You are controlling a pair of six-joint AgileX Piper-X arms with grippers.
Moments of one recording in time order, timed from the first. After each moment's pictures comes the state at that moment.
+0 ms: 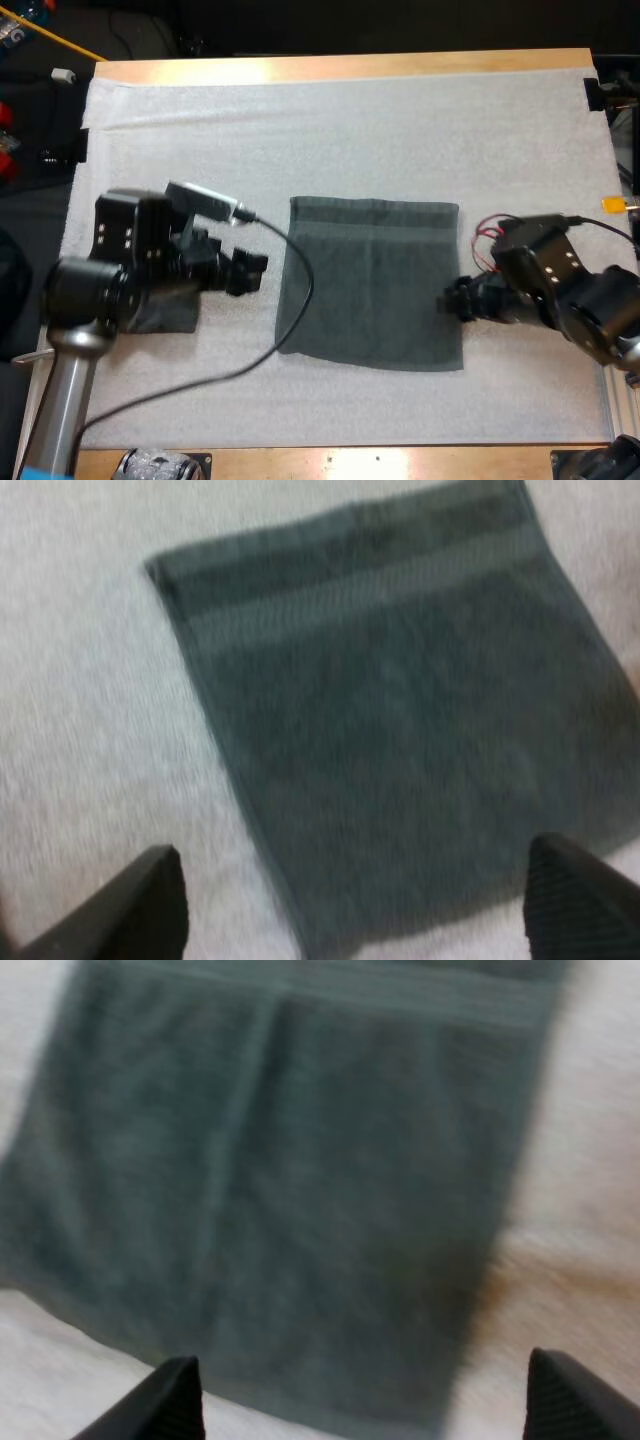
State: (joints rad) left arm -0.19 1.00 -1.09 1.15 0.38 -1.71; right arm 0.61 1.04 -0.98 1.10 0.00 -1.41
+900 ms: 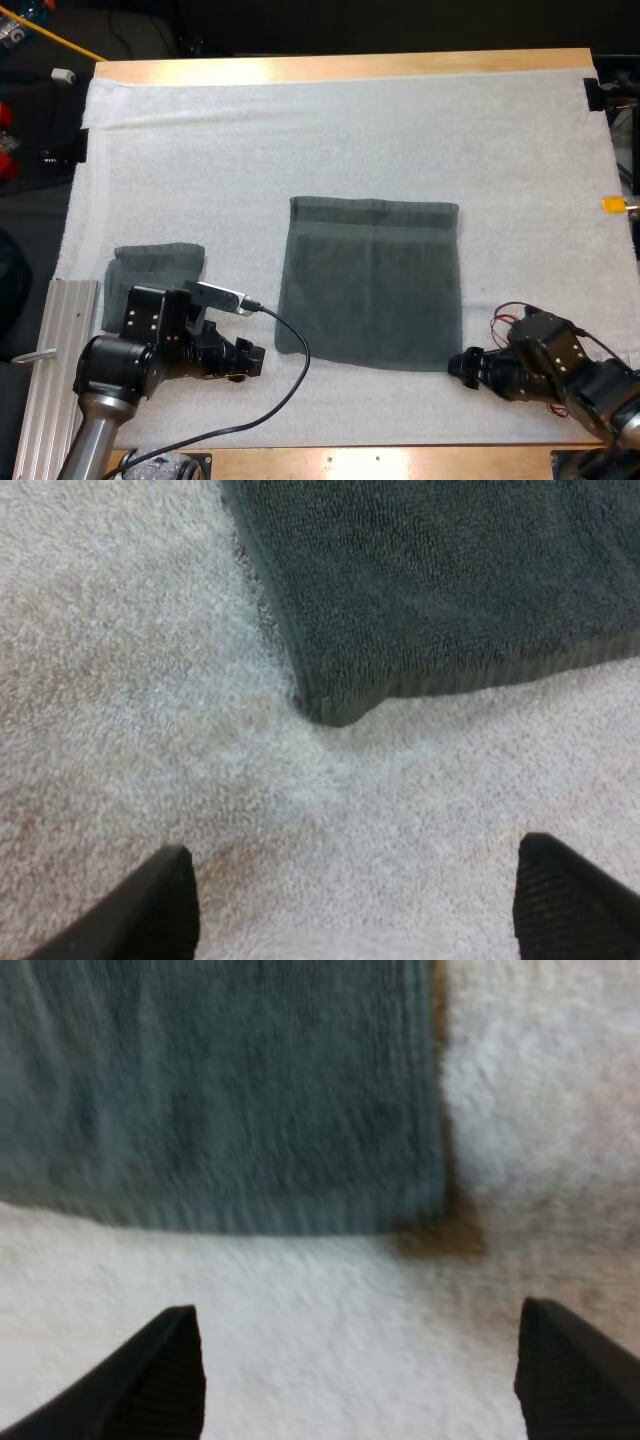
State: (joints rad) left arm -0.19 0.80 -0.61 1.09 0.39 -1.74; right arm 0.61 0.80 -0.36 0.68 -0.23 -1.01
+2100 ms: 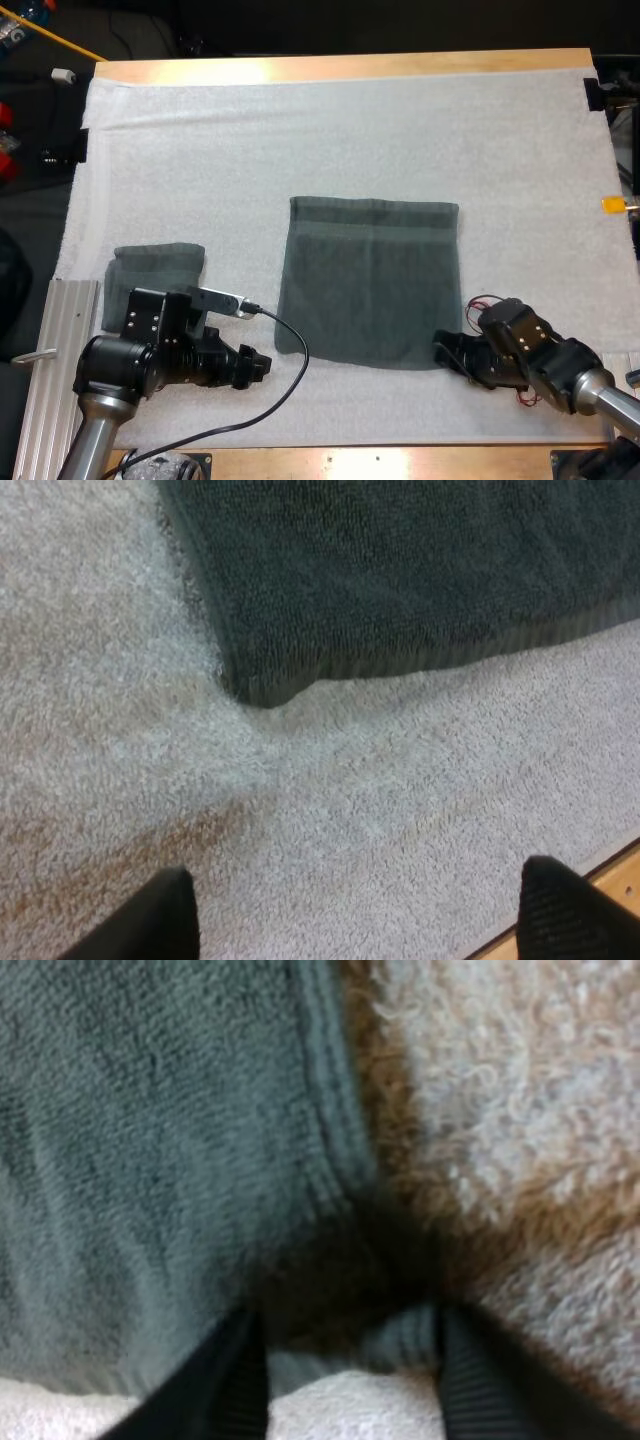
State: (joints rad) left arm -0.19 0.80 -0.61 1.14 0.47 -1.77; right arm 0.61 1.15 -0.34 0.38 -0.23 -0.81
